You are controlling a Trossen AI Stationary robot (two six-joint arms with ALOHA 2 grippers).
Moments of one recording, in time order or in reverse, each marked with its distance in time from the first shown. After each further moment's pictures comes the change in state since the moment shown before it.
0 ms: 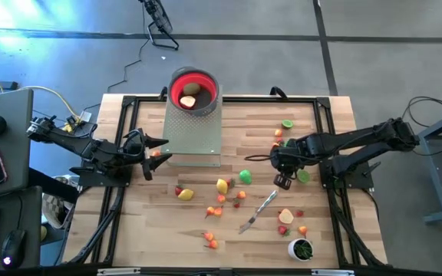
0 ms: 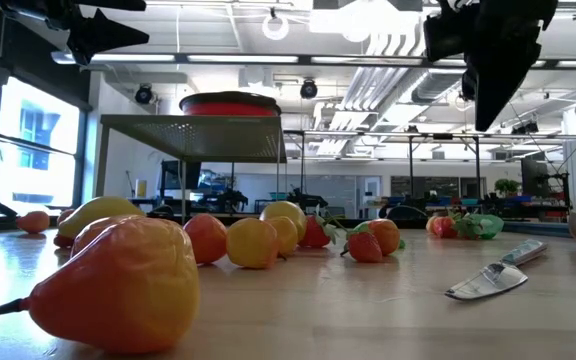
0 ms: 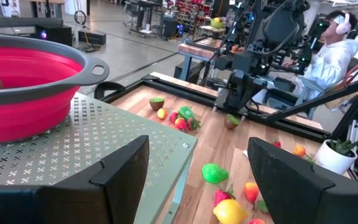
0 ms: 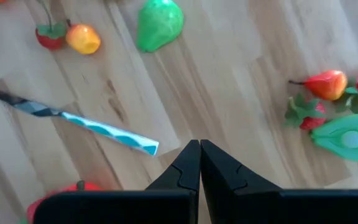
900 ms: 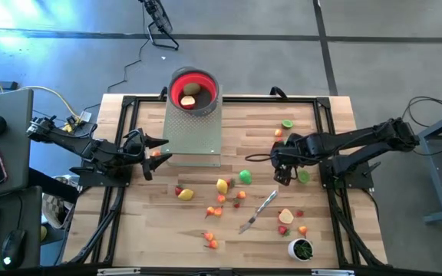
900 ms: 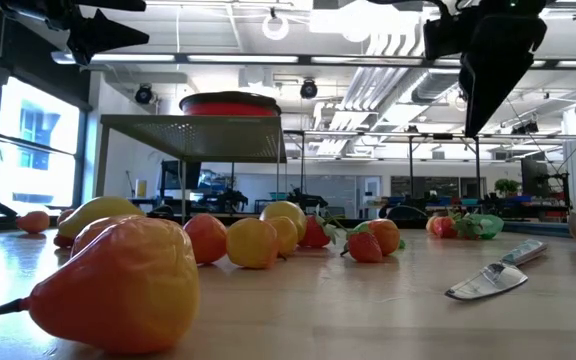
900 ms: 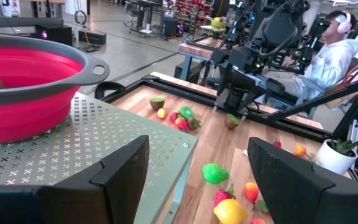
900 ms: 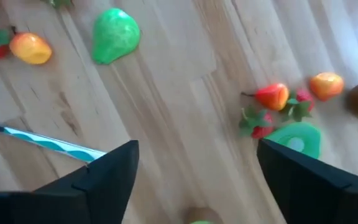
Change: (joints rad) left arm 0.000 0.000 0.000 -0.001 -0.001 0.000; right arm 0.001 0.000 0.000 -0.038 0.158 -0.018
